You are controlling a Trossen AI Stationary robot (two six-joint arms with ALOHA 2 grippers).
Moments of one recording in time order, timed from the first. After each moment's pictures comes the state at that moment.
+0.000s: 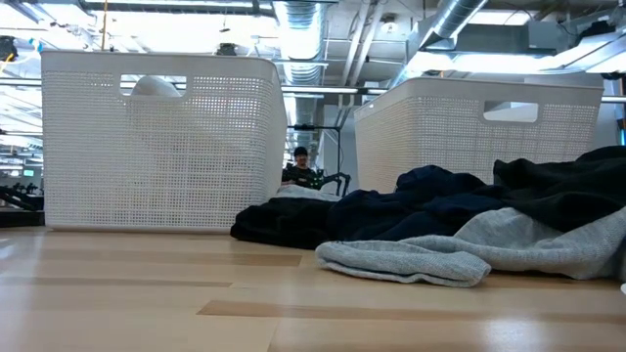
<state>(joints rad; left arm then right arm) -0.32 1.33 1.34 -0.61 0.22 0.22 1.02 1.85 1.28 -1.42 0.47 1.46</state>
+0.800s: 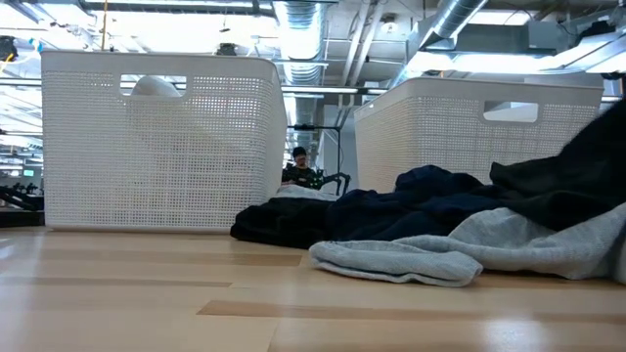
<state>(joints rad) -0.32 1.33 1.34 -0.55 0.15 0.30 0.99 1.85 1.42 -1.44 0.68 1.33</state>
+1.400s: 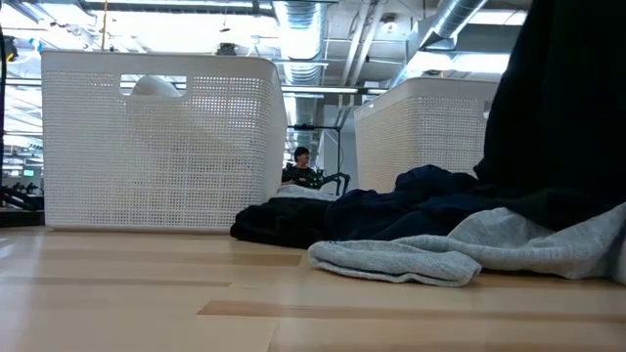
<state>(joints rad) -0.28 1.54 1.34 -0.40 0.10 0.42 0.94 1.85 1.67 -1.47 0.87 1.03</state>
